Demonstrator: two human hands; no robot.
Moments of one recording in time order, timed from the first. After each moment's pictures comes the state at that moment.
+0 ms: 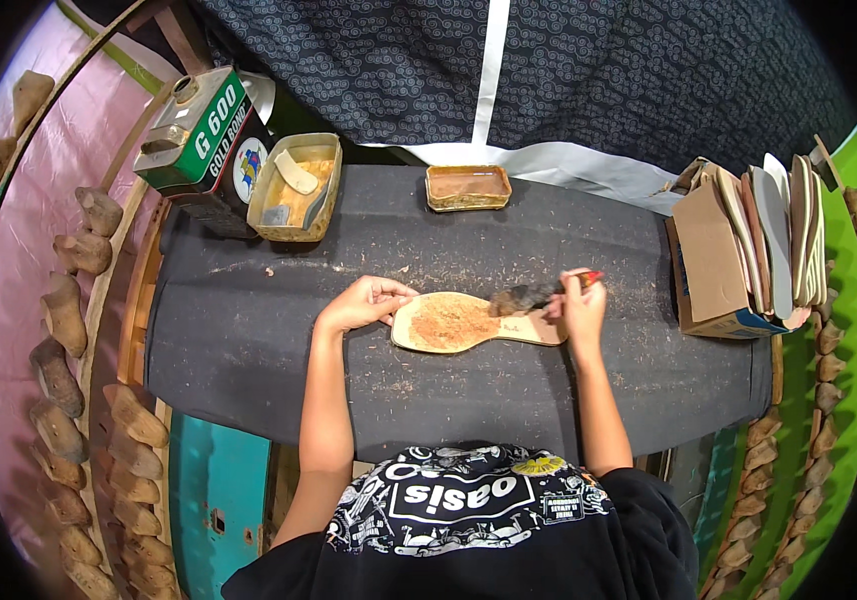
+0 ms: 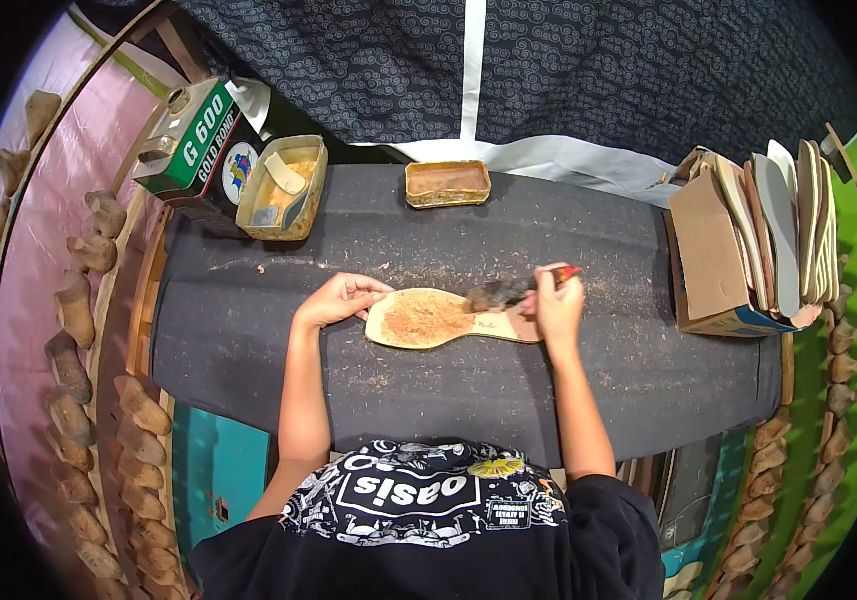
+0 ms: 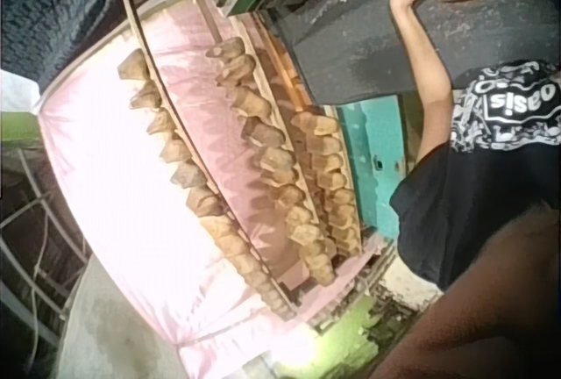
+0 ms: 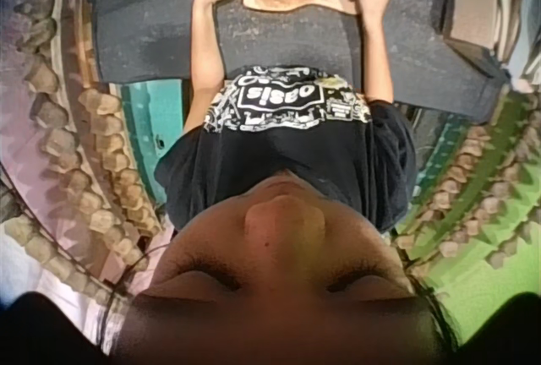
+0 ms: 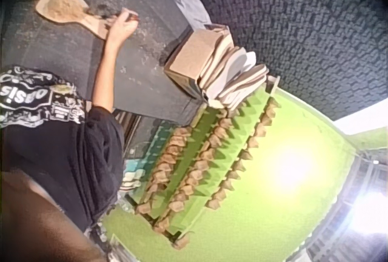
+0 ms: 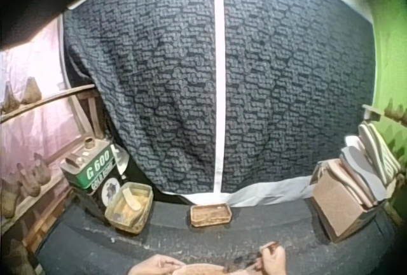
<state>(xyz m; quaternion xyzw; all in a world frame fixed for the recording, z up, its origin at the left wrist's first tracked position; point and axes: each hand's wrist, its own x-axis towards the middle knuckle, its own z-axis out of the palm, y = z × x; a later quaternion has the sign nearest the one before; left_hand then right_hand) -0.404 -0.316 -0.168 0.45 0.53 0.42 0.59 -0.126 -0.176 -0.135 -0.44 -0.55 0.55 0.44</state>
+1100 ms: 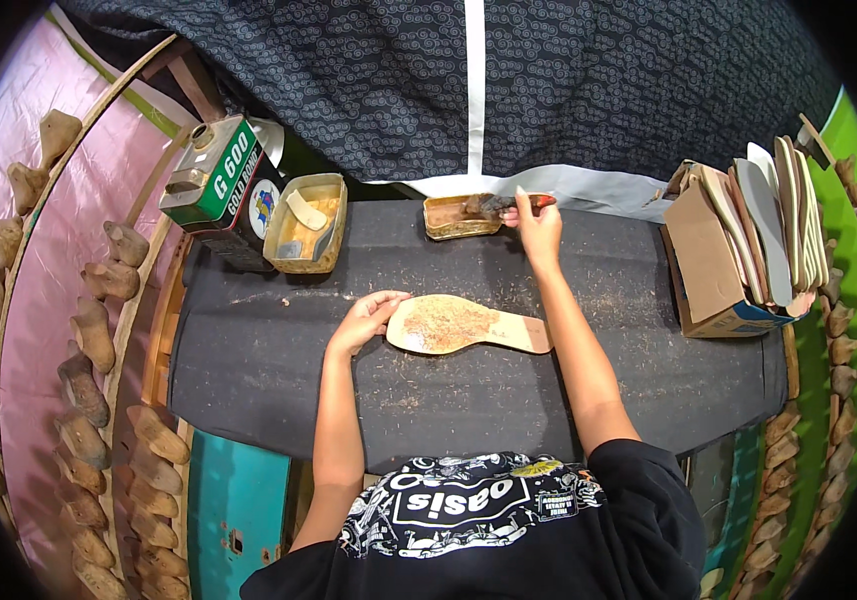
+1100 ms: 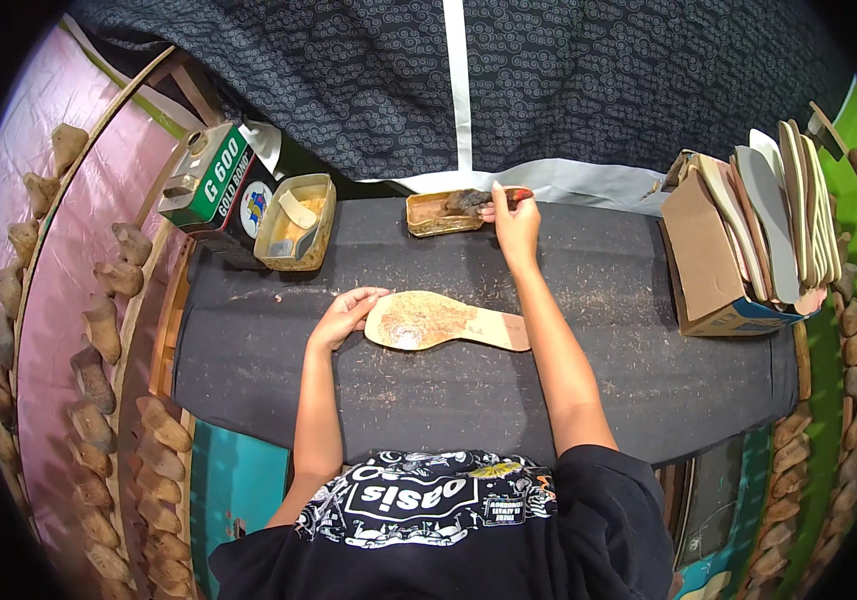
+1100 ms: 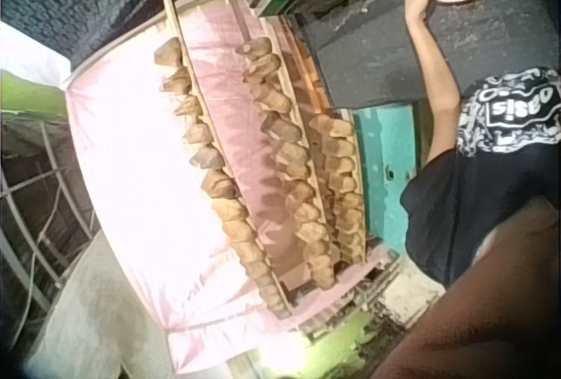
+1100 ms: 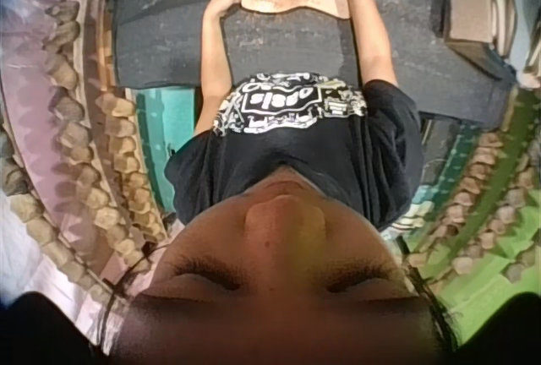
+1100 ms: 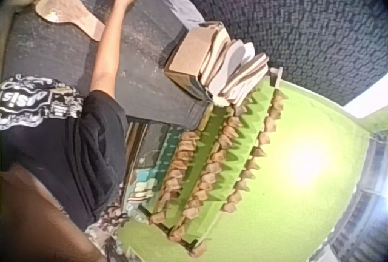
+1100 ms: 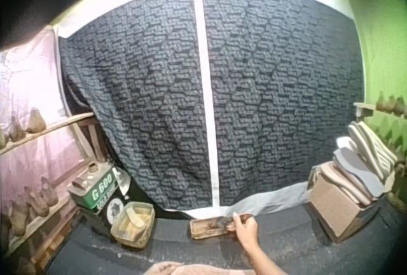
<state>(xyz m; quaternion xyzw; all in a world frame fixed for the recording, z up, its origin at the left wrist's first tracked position) -0.396 -0.317 -0.163 0.38 0.58 0.52 0.50 -0.223 -0.088 -0.121 -0.33 -0.58 0.51 0.54</state>
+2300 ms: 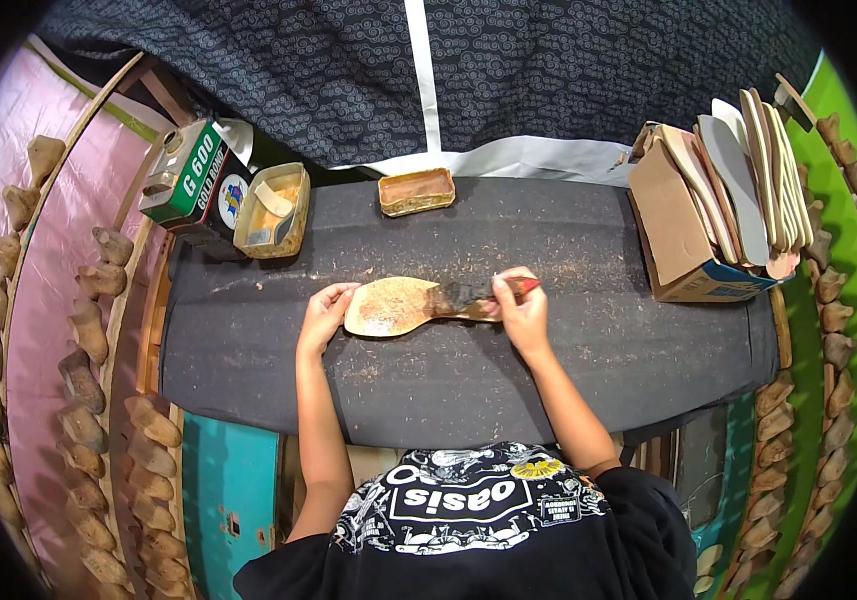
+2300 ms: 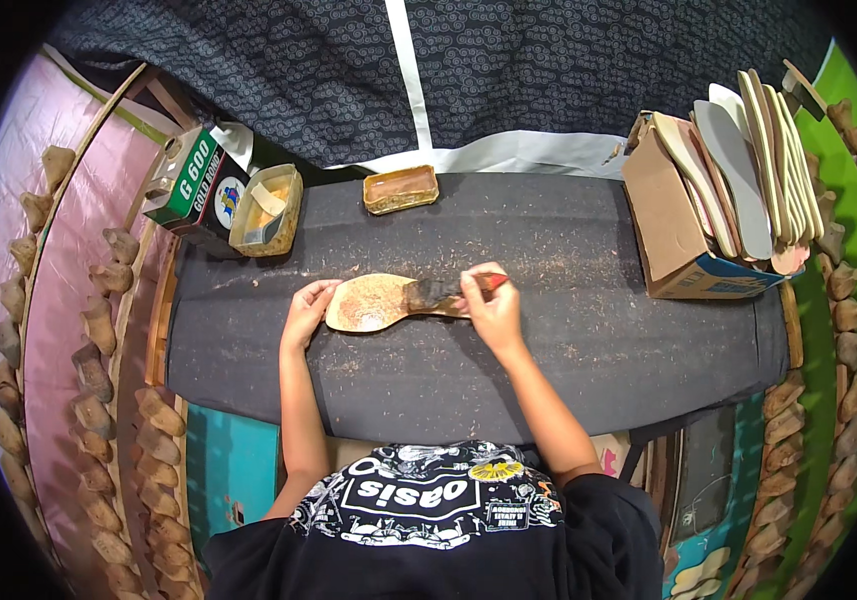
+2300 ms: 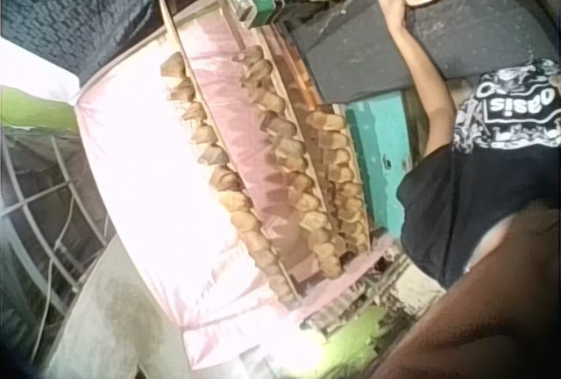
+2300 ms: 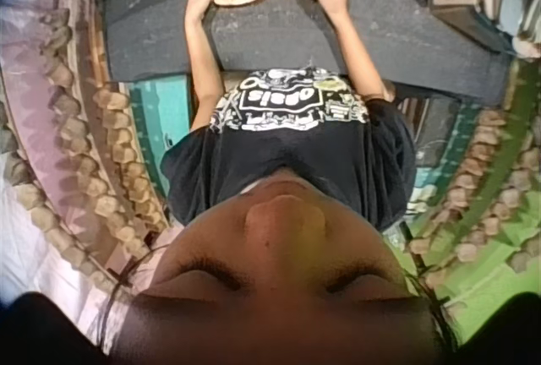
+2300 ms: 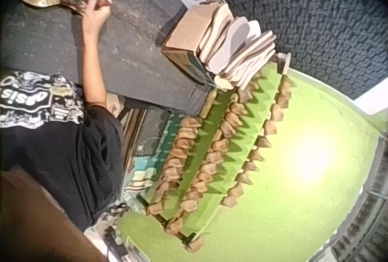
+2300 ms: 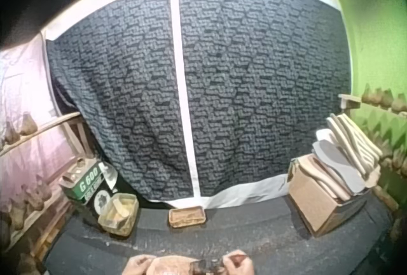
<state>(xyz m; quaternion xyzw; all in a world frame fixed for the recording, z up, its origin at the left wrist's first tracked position) -0.362 -0.341 -0.157 0.34 0.62 0.58 0.41 -0.104 -0.215 -0.131 -0.27 -0.56 0.62 0.47</state>
